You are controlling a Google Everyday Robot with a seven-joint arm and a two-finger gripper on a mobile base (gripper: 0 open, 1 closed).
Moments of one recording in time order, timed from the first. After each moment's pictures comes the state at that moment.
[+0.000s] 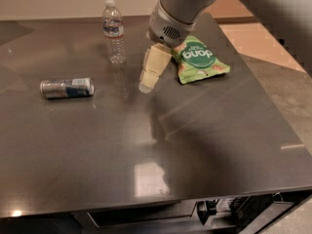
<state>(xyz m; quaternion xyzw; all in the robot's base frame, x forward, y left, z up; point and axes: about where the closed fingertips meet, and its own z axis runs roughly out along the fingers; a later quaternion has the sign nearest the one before) 0.574 0.014 0.940 -0.67 0.70 0.10 0.22</state>
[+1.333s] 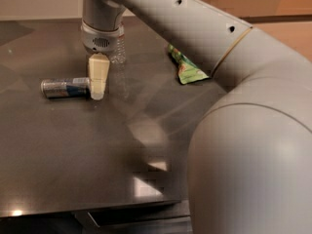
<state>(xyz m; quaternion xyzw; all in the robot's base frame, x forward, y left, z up) 0.603 0.152 0.890 -0.77 0.62 0.07 0.13</state>
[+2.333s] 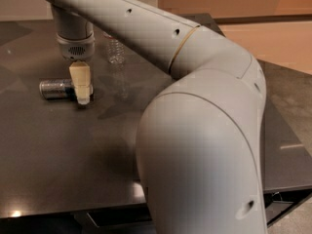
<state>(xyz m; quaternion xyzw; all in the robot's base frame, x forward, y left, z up) 0.614 0.203 0.859 -0.79 0.60 0.02 0.09</state>
